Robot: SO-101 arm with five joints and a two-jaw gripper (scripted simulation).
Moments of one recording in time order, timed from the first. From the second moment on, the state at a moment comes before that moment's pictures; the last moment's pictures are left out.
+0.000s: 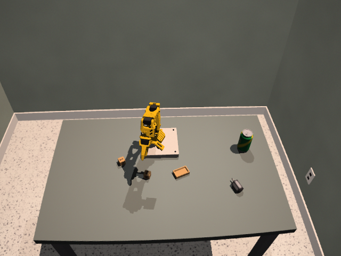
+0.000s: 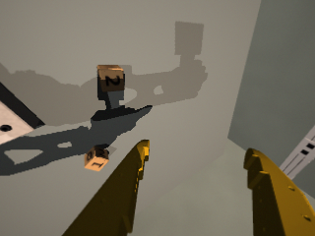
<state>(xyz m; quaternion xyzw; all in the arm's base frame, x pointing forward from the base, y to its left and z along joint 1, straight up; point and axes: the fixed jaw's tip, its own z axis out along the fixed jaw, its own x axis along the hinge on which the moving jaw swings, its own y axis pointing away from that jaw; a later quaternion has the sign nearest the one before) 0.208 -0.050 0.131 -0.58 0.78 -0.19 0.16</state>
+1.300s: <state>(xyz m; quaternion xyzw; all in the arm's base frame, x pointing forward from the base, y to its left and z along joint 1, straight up) 0.154 -0.159 0.135 -0.73 0.63 -0.26 -0.02</state>
